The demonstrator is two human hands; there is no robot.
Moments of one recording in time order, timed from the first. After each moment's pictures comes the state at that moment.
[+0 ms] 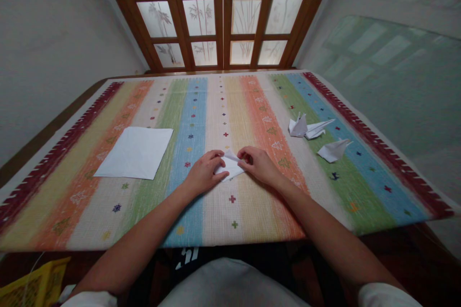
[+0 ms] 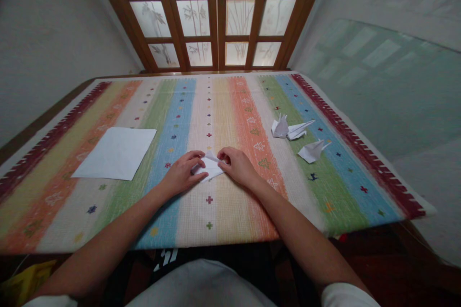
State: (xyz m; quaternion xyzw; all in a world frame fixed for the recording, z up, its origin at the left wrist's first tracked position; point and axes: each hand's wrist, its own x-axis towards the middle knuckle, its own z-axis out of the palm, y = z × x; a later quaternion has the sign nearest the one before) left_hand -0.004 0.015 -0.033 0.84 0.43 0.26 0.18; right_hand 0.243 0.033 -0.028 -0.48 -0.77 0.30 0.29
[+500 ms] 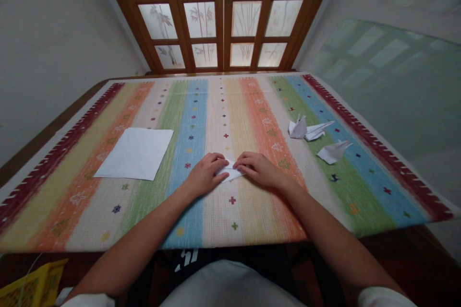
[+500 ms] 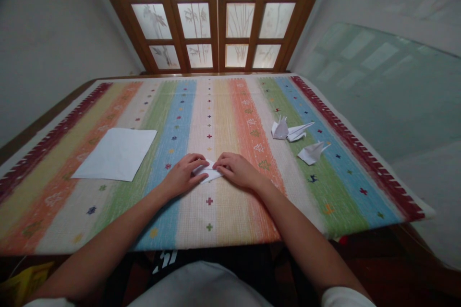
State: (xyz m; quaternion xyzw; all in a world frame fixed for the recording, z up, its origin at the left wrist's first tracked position) left_hand -0.002 0.014 -0.030 0.87 0.40 0.25 0.17; right_hand 0.253 0.032 -0.019 -0.35 -0.86 0.30 0.24
